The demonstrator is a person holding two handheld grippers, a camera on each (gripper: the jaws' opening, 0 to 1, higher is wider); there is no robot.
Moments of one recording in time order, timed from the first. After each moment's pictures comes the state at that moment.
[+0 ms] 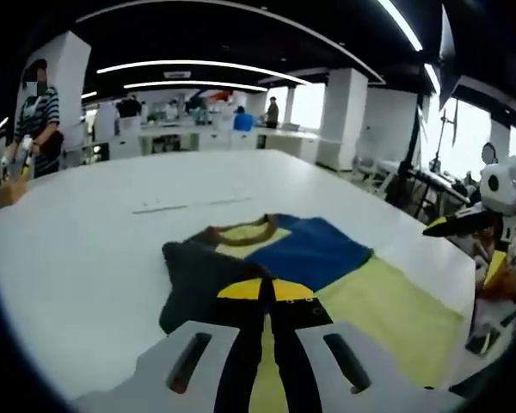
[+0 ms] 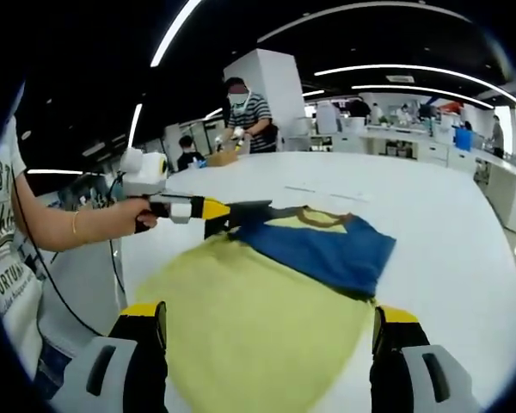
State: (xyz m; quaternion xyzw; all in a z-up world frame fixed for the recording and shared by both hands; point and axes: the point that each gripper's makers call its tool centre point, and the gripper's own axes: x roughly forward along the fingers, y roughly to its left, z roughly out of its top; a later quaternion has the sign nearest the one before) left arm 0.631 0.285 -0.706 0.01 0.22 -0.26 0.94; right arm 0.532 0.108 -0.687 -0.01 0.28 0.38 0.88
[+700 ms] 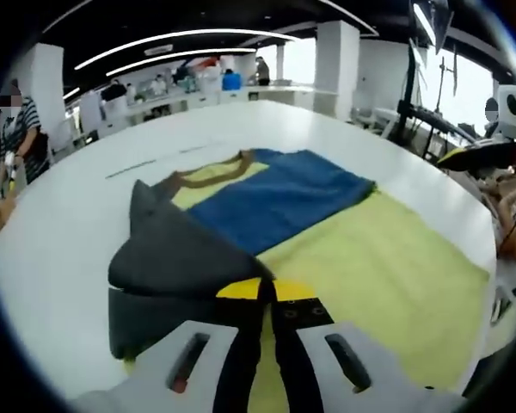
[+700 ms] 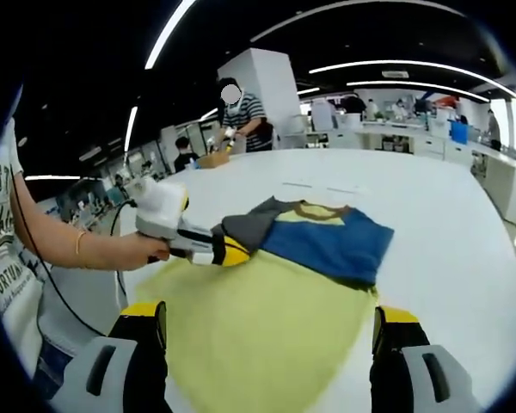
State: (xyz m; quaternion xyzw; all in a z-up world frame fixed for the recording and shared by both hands) left arm 0.615 0.252 -0.779 0.08 0.30 -0.26 0.91; right arm 0.526 0.105 -0.694 0.01 0.28 0.38 0.88
